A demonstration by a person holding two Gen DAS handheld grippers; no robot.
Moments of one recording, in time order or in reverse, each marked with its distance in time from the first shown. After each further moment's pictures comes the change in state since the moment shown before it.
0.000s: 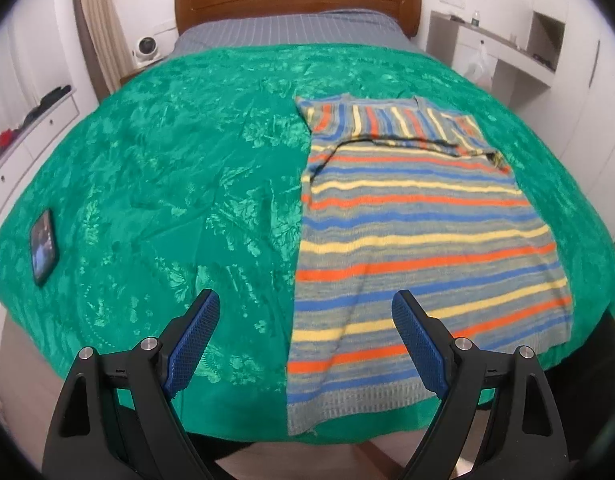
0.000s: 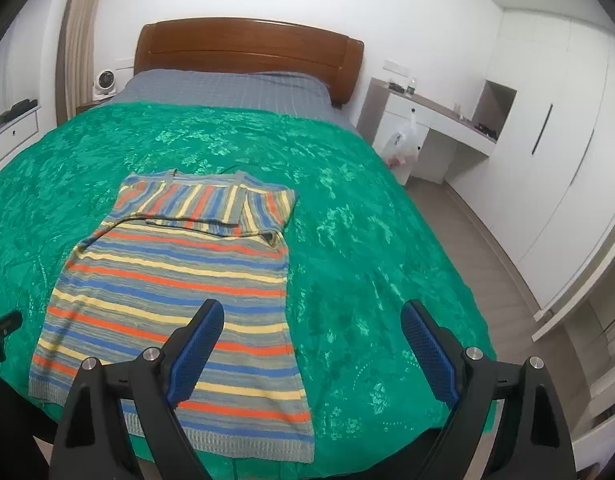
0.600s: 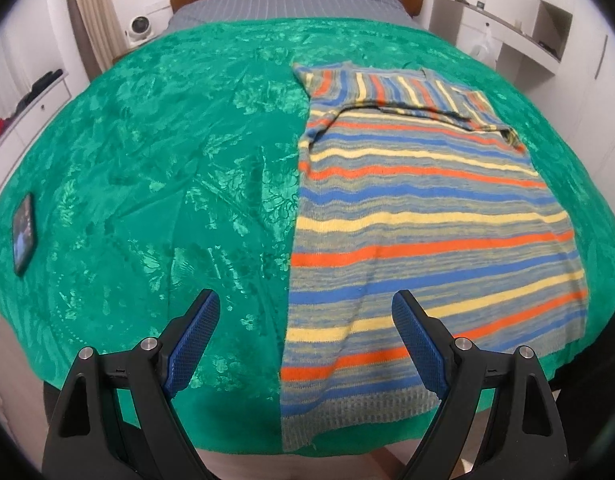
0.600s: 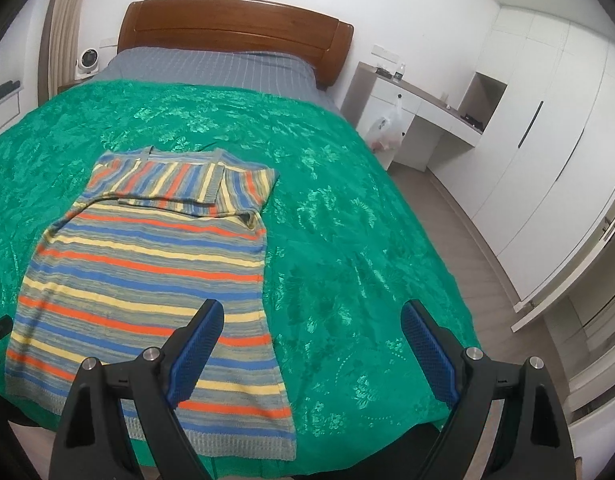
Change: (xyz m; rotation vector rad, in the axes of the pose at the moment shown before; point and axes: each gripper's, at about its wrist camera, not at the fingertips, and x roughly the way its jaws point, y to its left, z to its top) left arm 0.040 0.000 -0.006 -0.011 0.082 -0.019; right arm 0.023 0.005 0.002 -0.037 0.060 -0.087
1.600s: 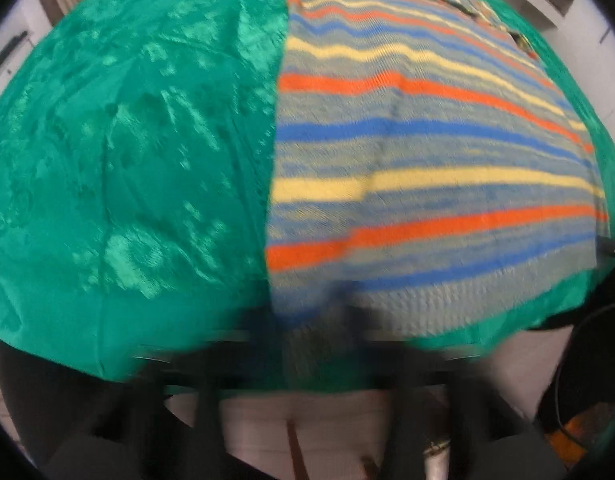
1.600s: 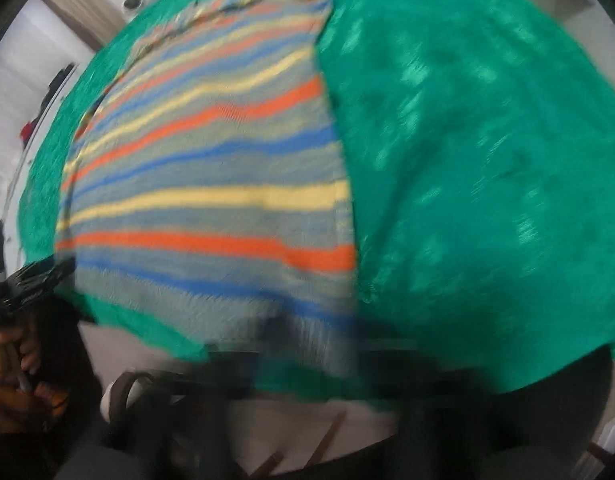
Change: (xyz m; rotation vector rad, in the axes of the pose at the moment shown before) left arm 0.052 0.004 -0.059 0.021 0.313 -0.087; right arm 0.135 -0.018 -0.128 0.084 0.567 0.627
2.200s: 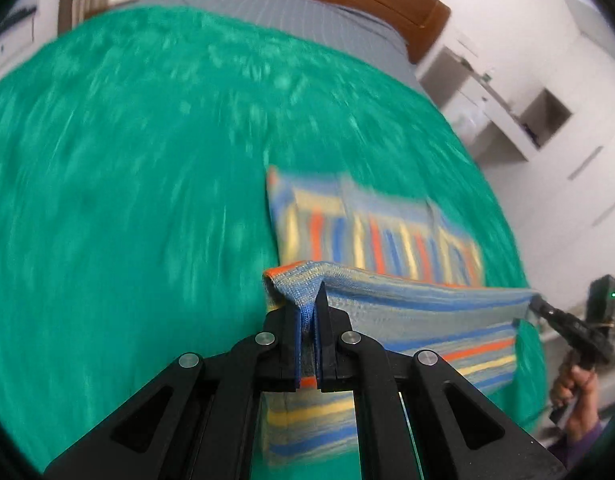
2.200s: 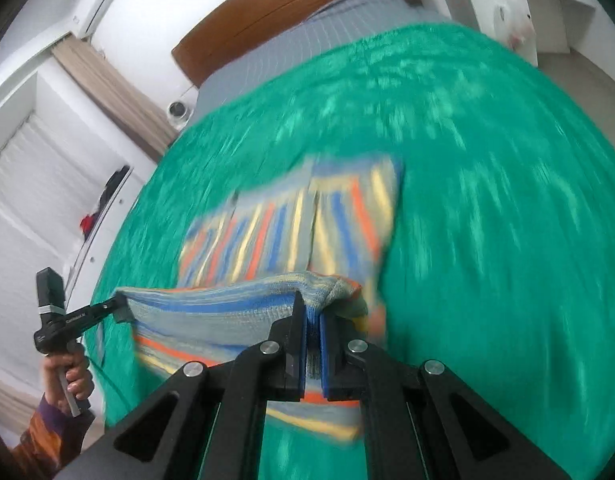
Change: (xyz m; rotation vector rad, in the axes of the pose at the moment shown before) left arm -0.045 0.060 0.302 -0.192 -0.327 -0.234; right arm -0.058 -0.020 0.275 0.058 -0.388 0.223
